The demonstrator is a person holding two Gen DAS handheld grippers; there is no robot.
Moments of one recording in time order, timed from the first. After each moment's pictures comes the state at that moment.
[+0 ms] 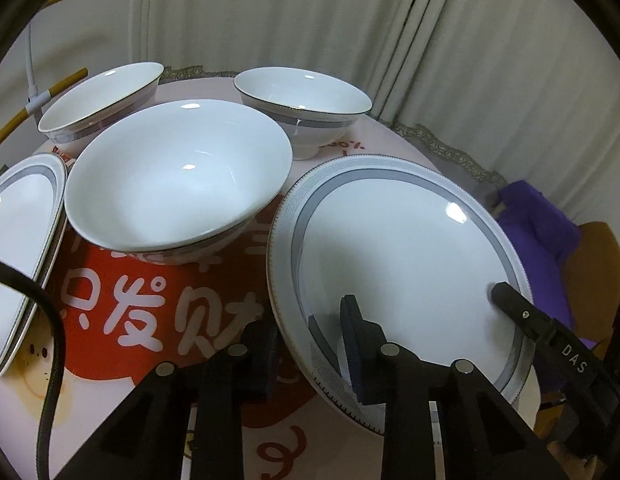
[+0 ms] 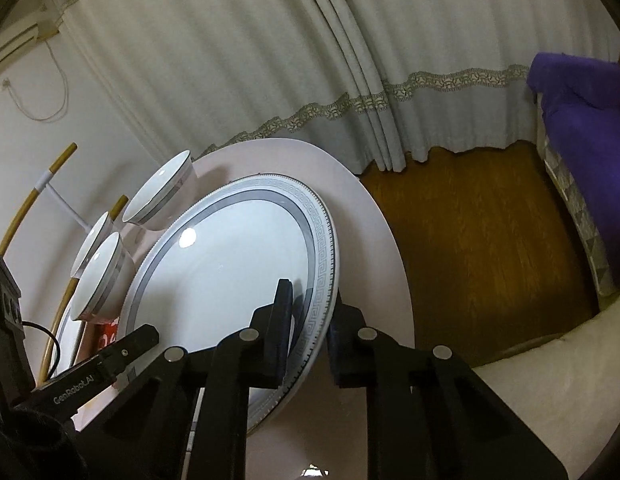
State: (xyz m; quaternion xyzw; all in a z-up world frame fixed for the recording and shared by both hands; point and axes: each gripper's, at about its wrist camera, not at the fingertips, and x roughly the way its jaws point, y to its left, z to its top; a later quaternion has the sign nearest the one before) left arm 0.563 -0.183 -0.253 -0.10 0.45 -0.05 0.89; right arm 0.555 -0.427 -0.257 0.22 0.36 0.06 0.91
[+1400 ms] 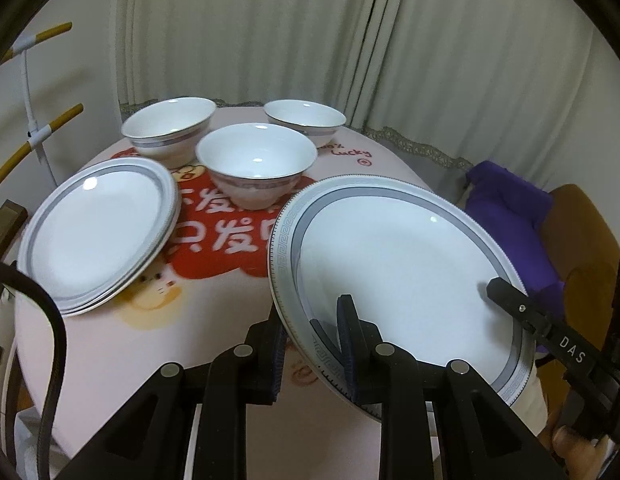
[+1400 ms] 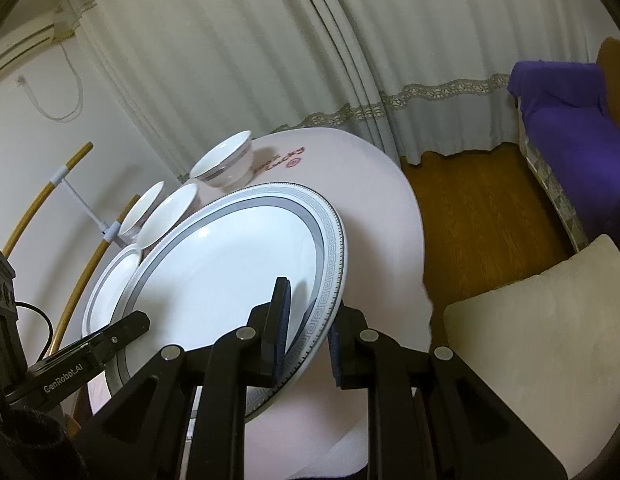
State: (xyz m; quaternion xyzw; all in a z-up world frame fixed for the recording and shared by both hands) left arm 0.391 -0.108 -0.183 -0.05 0.41 -0.10 0.91; right arm 0.423 -0.367 -0.219 0.21 0.34 0.04 0.92
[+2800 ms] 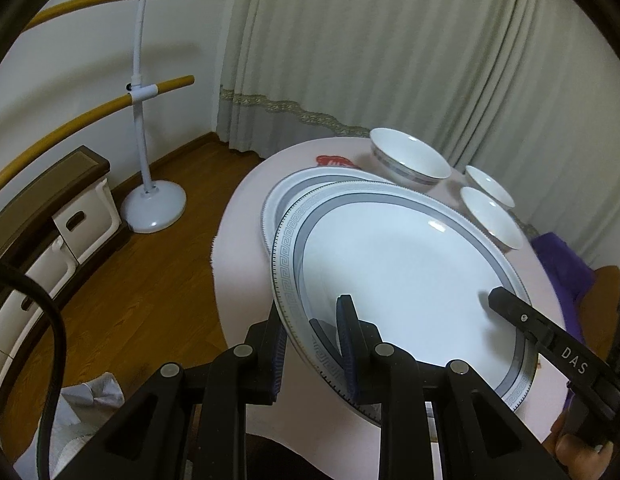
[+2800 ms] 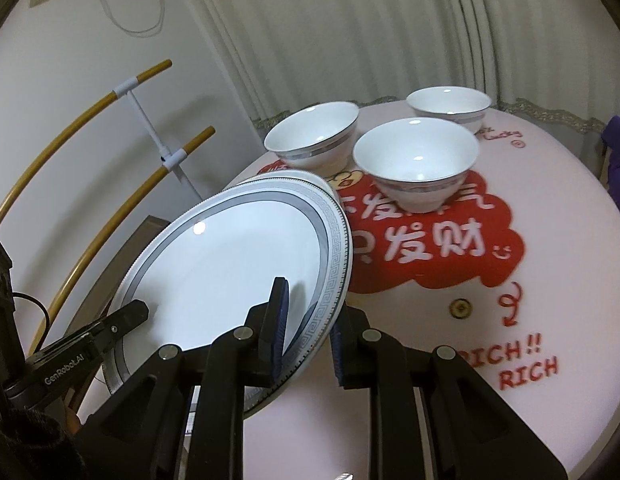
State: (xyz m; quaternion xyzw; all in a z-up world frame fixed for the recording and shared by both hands) left arm 0.319 0.132 -0.160 -0.13 0.39 0.02 0.91; right arm 0.474 -0.121 -0.212 0.11 0.37 0.16 0.91
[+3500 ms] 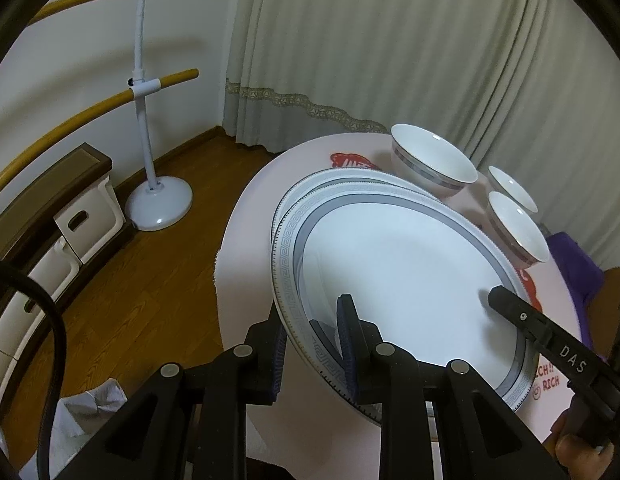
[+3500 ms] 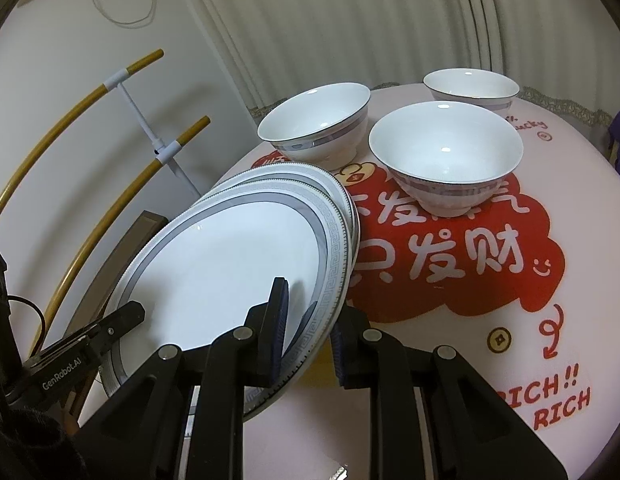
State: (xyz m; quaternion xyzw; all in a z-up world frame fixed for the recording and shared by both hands) left arm 0.404 0.131 -0.190 -0.12 0.40 0.03 0.91; right arm 0.508 -0.108 -0.227 0.12 0.39 0.15 0.90
